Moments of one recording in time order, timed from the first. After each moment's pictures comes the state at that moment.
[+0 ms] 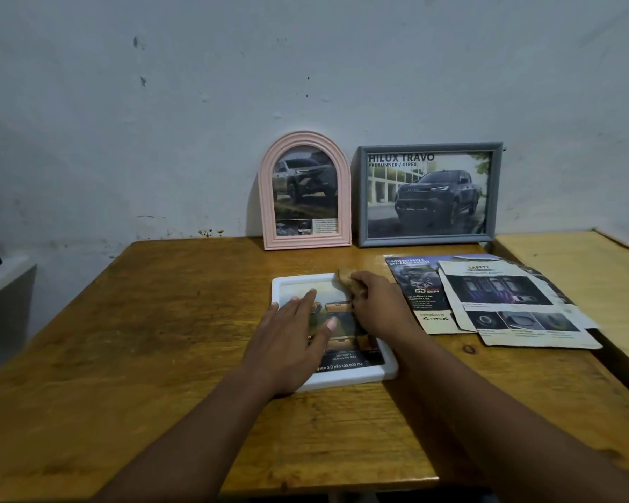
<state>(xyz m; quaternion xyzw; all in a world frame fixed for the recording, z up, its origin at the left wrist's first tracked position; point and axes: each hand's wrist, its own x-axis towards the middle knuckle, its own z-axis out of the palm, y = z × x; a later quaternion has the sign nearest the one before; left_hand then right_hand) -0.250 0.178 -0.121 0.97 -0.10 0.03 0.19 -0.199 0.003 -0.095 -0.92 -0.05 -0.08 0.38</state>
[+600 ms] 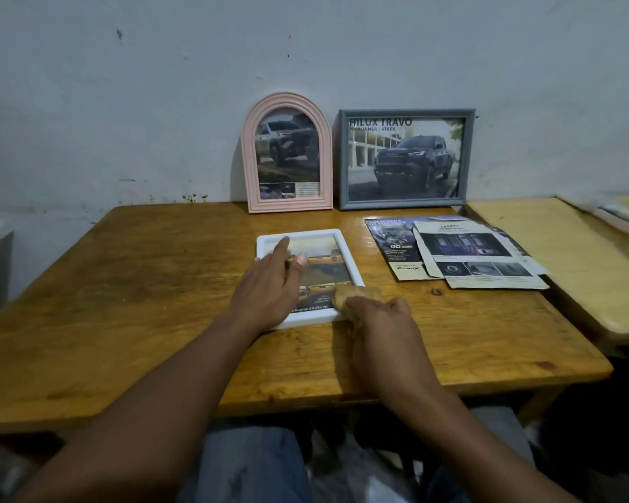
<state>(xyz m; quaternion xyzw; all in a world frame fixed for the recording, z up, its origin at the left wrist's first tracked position) -0.251 0.178 -0.126 0.95 -0.06 0.07 0.31 -0.350 -0.009 -0.116 -0.95 -0.11 -0.17 0.23</state>
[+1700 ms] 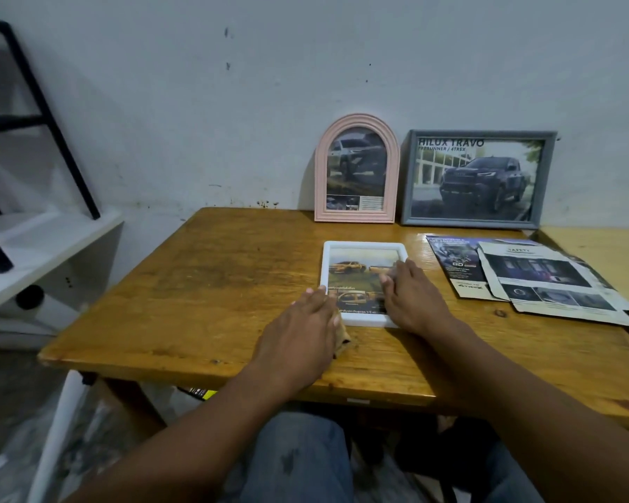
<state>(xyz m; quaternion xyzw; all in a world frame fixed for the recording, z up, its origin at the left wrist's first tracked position) -0.351 0.205 -0.125 0.98 -0.10 0.12 0.12 -0.237 0.008 -0.133 -0.97 -0.10 -0.05 0.21</state>
